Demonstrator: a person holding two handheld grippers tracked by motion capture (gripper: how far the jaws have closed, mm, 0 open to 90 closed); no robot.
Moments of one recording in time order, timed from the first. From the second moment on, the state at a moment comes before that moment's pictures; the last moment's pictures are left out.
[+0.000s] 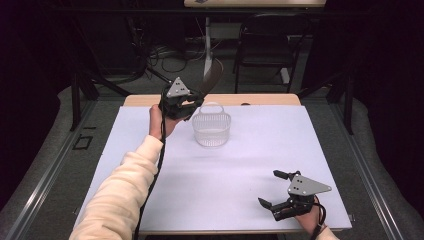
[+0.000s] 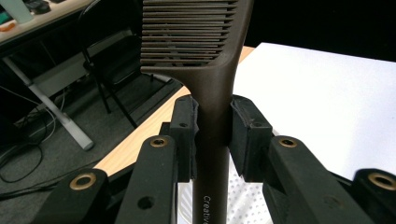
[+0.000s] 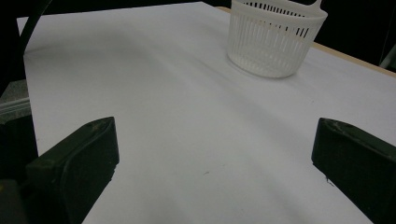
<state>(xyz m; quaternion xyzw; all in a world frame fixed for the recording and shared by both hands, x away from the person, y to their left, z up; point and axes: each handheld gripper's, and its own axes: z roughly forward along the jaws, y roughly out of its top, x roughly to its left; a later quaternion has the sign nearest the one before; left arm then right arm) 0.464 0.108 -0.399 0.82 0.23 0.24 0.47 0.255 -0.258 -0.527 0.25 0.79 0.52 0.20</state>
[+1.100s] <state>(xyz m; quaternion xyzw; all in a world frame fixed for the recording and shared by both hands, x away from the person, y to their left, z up) 0.473 0.091 -0.400 0.79 0.22 0.25 0.51 0.255 -0.259 -0.527 0.25 0.79 0.52 0.20</state>
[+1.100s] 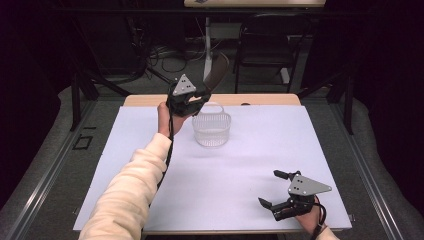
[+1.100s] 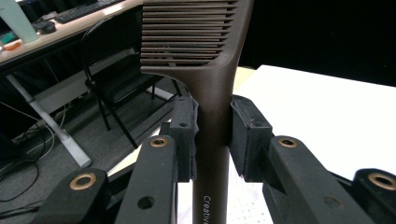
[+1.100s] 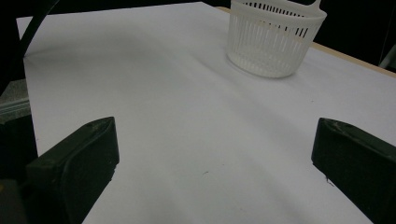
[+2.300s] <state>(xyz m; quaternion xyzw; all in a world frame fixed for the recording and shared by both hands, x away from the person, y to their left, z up) 0.484 0.082 -0.423 0.79 0.22 0.23 0.52 0.255 -0.259 -0.527 0.24 0.79 0.52 0.20</state>
